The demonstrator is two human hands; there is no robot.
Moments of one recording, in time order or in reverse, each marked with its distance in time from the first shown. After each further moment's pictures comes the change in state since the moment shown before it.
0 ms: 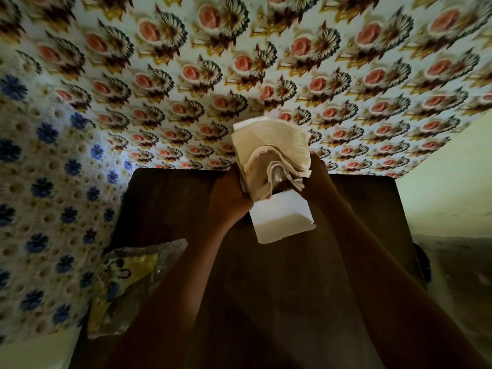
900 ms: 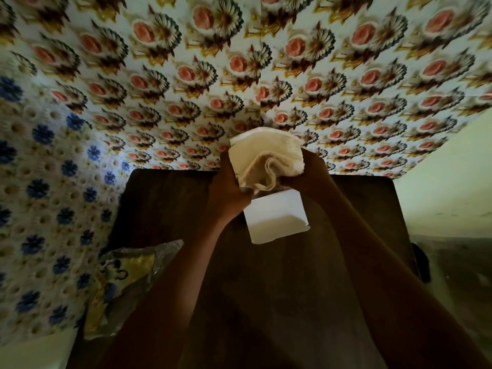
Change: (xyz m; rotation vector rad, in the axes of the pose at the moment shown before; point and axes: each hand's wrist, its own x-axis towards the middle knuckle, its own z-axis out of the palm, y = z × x) left_hand 0.010 -0.005 0.008 -0.253 0.047 -0.013; right_hand 0.012 0.012 -0.003 -0.033 -0.086 0.080
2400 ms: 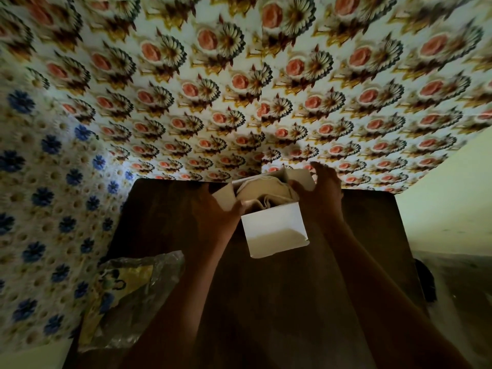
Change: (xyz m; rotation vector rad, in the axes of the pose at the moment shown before) left_hand -0.019 -0.027 0.007 0.138 0.268 -0.373; right_hand -0.016 0.009 0.001 -0.138 0.205 0.292
